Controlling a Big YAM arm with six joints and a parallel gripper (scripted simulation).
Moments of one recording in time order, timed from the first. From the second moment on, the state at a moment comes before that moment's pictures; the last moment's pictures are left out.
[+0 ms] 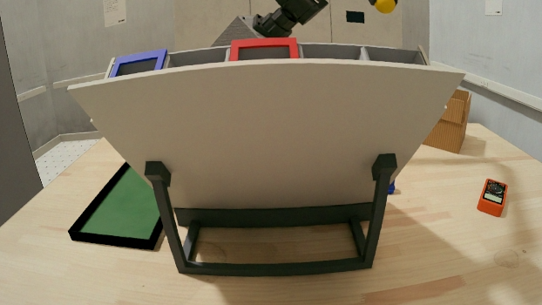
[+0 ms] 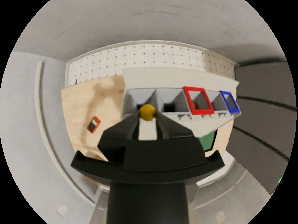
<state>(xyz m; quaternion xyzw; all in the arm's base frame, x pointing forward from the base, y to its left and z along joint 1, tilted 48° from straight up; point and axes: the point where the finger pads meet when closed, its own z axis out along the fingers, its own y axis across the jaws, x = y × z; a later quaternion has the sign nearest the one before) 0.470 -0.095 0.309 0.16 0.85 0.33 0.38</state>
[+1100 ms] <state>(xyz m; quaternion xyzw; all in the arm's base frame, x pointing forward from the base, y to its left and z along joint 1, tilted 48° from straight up) 0.482 -0.097 0.326 0.16 0.85 0.32 0.39</state>
